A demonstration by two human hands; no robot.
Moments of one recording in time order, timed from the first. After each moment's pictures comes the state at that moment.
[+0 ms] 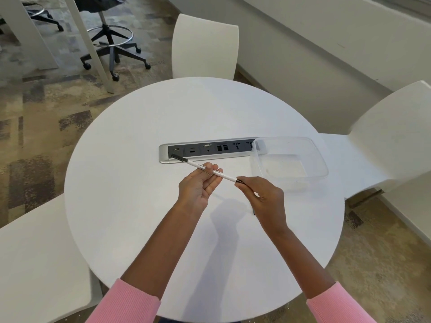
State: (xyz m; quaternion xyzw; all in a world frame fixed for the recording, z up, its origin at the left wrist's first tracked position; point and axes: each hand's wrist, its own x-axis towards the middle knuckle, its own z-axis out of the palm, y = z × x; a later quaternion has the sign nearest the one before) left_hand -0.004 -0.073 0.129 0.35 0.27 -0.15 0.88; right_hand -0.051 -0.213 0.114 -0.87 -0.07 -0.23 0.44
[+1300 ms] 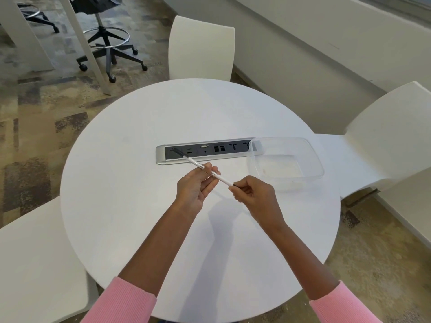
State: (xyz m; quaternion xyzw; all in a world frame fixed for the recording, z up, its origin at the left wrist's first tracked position) left_hand 0.000 -0.072 0.120 0.41 0.23 -0.16 0.87; right_hand -0.049 -0.212 0.125 -0.87 0.04 -0.04 0.49
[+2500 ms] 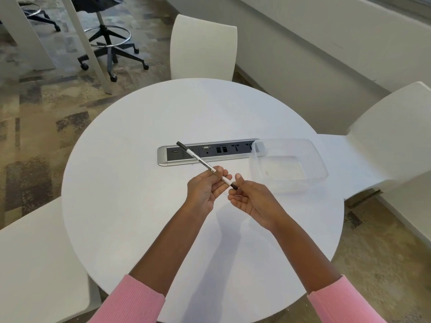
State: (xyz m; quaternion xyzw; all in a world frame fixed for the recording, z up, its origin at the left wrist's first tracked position) left_hand 0.004 -0.084 0.118 0.41 0.21 -0.19 0.87; right_hand -0.030 -0.209 0.127 -0.58 0.21 0.17 0.77
